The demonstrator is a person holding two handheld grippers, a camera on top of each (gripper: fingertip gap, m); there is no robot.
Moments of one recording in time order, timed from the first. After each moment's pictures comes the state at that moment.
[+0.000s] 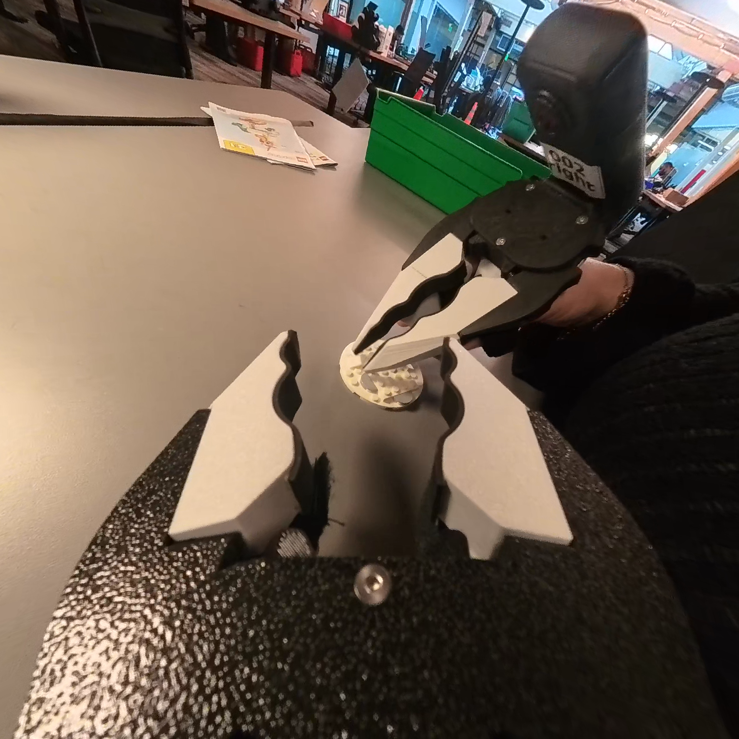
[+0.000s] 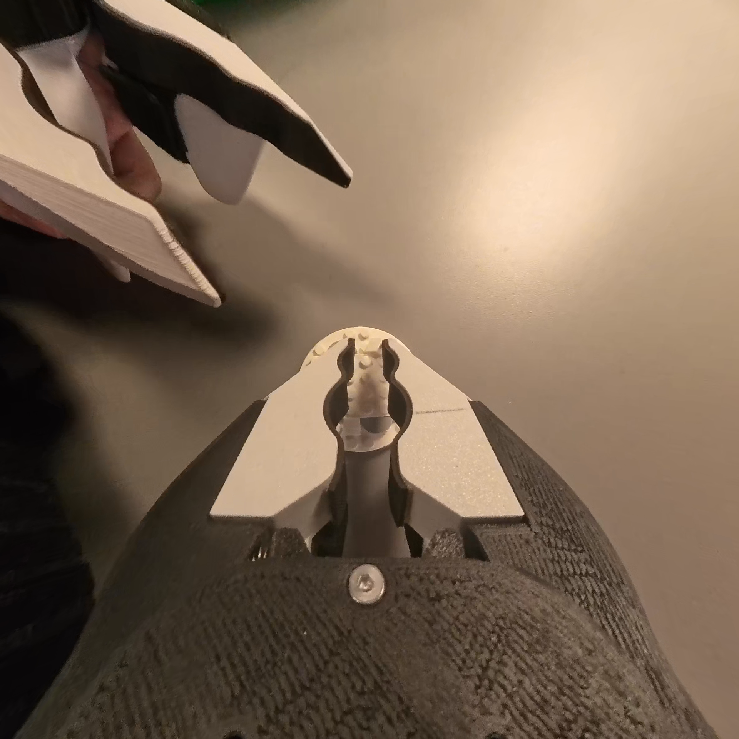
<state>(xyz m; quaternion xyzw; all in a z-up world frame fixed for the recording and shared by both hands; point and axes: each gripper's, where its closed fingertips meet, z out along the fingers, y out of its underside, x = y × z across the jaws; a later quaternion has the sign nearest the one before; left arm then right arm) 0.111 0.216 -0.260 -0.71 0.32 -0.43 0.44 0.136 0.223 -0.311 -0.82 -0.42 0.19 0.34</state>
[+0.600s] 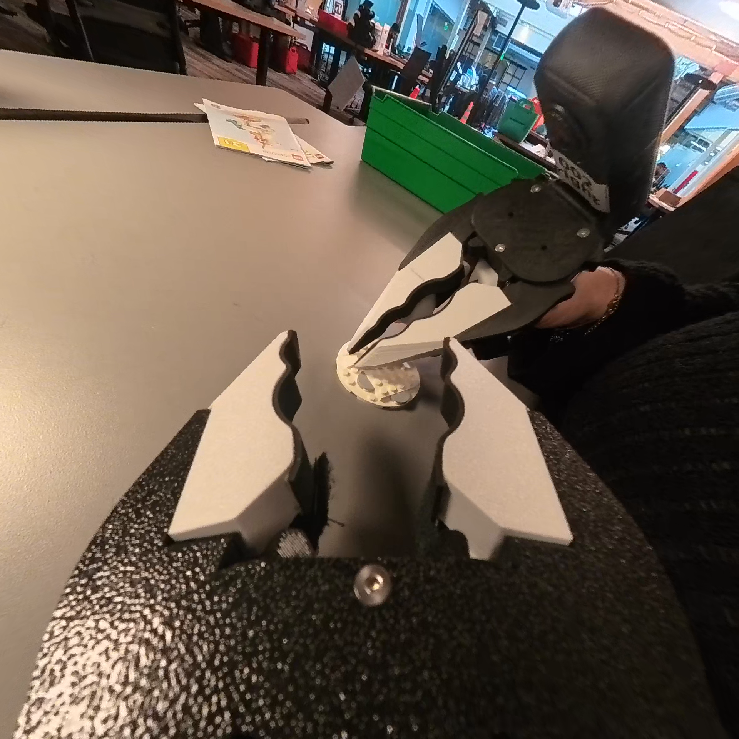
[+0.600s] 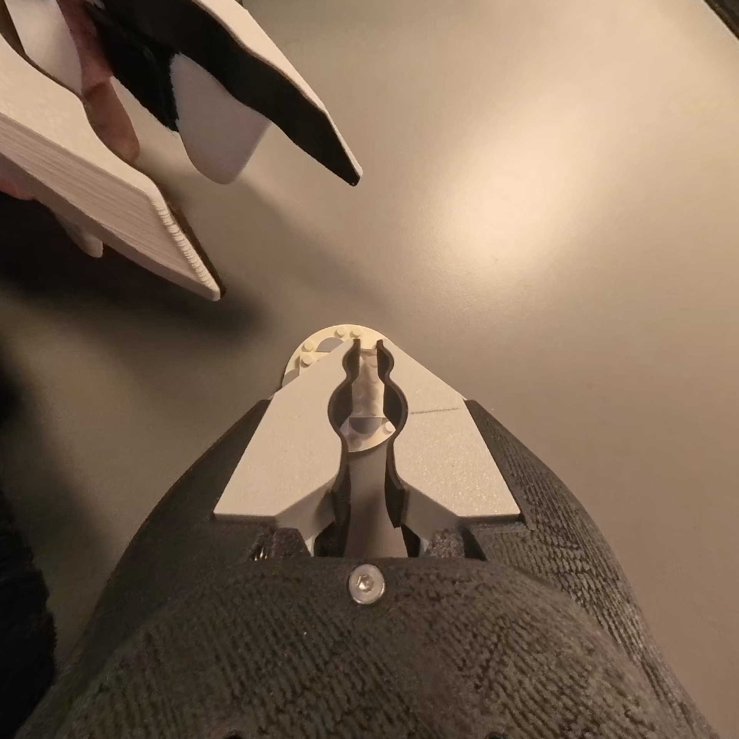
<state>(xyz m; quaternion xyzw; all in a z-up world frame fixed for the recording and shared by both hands) 0.112 0.214 -0.260 -0.71 0.32 -0.44 0.44 0.137 0.226 -0.313 -0.80 -0.46 0.14 0.35</state>
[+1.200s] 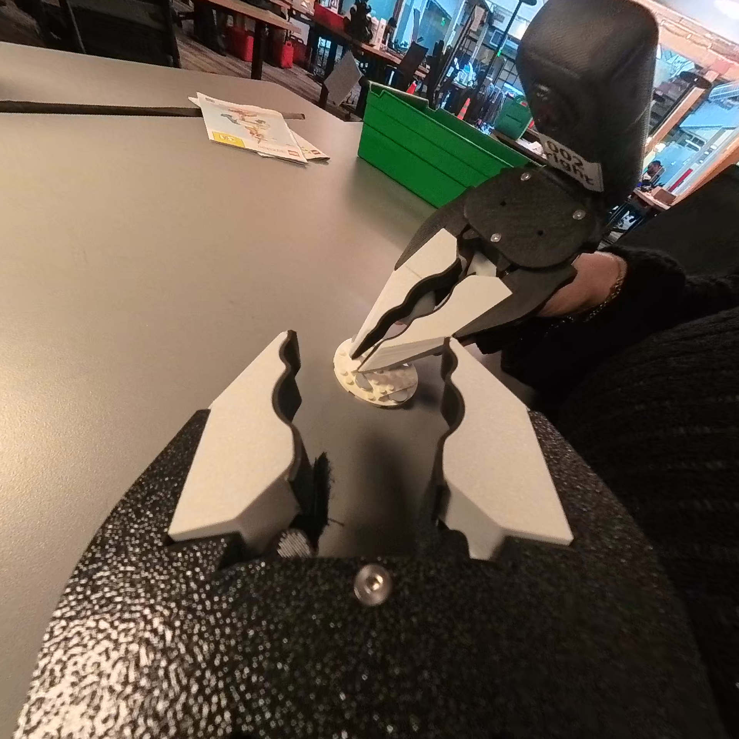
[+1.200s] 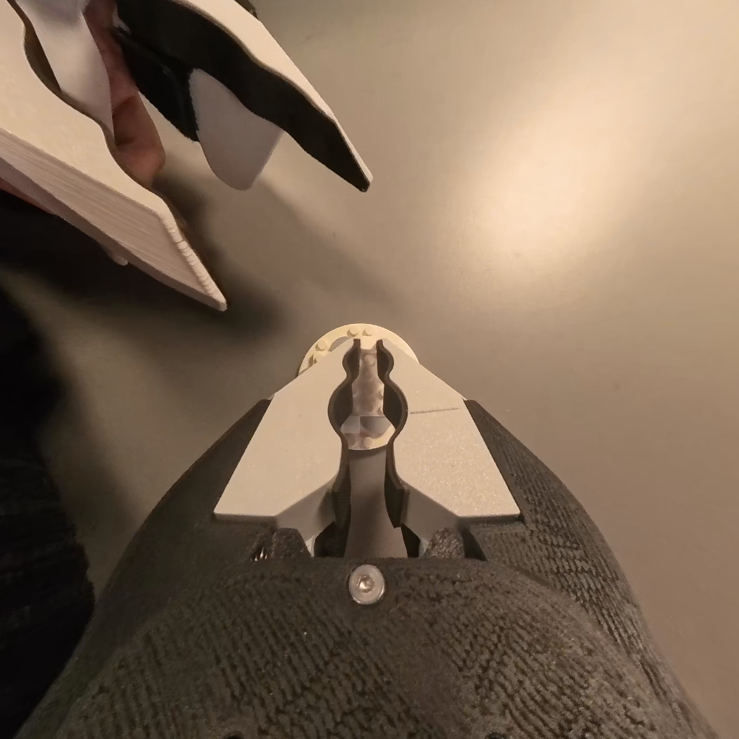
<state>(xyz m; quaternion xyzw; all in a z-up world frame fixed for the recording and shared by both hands) 0.113 0.213 -0.261 -0.71 0.33 -0.44 0.43 0.135 0.220 -0.313 -0.81 -0.46 0.17 0.32</state>
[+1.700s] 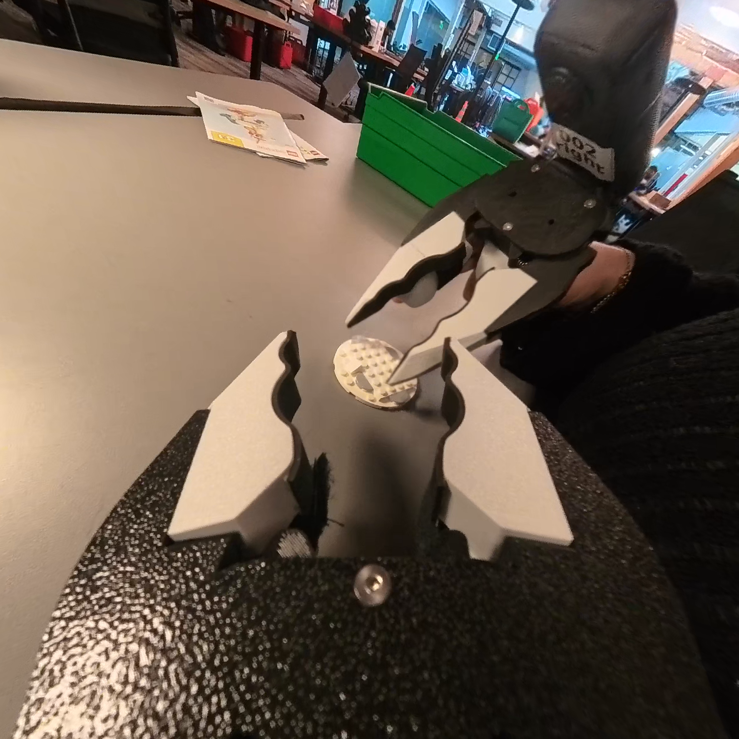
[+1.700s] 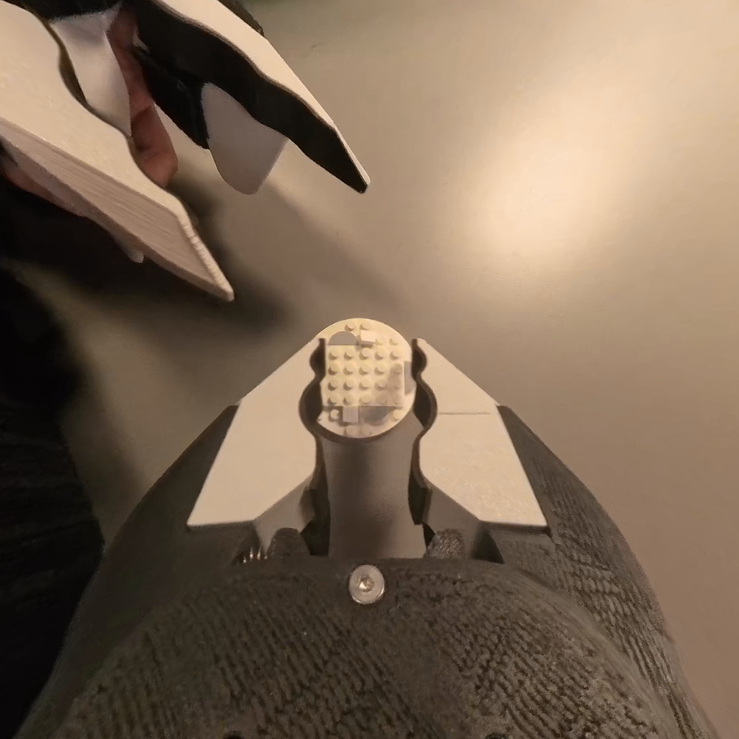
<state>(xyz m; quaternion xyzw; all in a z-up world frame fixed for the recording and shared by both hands) 0.113 0.212 -0.261 -0.71 0.32 -0.45 0.43 0.140 0.217 -0.305 -0.81 -0.46 0.18 0.32</state>
